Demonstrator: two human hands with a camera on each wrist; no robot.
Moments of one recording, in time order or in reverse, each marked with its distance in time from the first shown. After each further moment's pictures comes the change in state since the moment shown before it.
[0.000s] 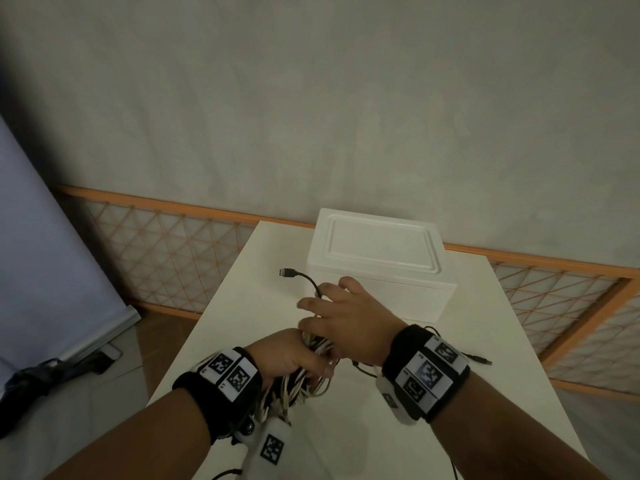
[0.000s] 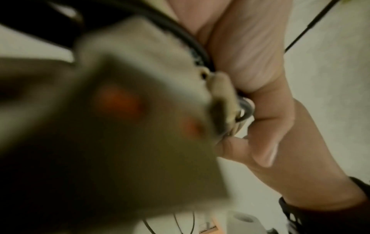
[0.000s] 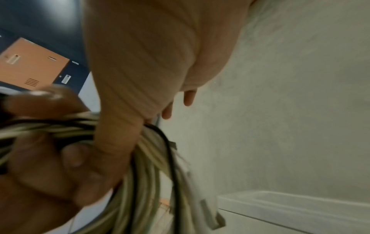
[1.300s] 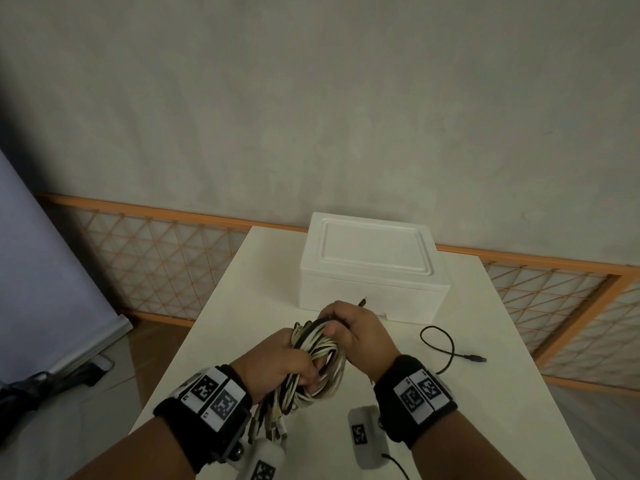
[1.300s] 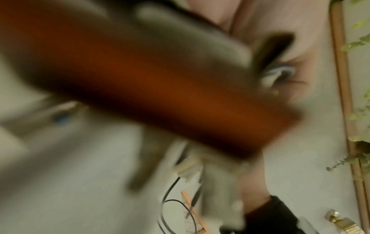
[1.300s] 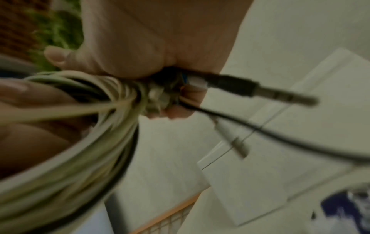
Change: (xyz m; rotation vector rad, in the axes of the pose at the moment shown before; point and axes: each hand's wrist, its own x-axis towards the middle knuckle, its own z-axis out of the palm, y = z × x) left_hand -0.017 0.011 0.007 -0.042 -0.020 0.275; right_hand -0.019 -0.017 0.027 1.208 0.294 0.720
